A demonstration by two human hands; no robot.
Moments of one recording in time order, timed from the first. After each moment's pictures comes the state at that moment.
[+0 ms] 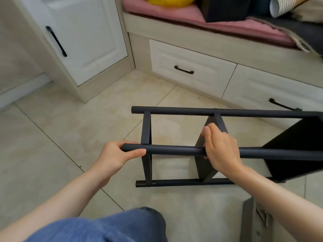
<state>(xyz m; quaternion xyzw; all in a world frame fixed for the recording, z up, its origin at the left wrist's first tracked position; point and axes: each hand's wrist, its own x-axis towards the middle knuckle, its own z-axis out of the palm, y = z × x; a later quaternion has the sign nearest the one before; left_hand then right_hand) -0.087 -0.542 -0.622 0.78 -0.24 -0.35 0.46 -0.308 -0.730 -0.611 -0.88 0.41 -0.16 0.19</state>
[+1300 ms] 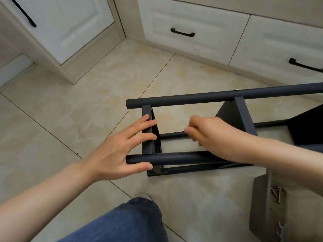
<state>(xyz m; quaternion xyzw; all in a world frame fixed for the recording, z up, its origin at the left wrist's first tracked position) -0.079 -0.547 -0.642 0.65 -0.72 -0.17 0.18 -0.296 -0.729 -0.605 -0.88 0.29 0.09 0.36</state>
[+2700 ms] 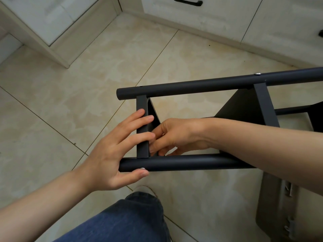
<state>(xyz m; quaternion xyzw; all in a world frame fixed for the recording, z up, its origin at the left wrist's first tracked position) -0.089 -0.541 -0.667 0.63 -0.72 -0.16 0.26 -0.222 -0.719 -0.664 -0.61 0.20 0.29 0.71</state>
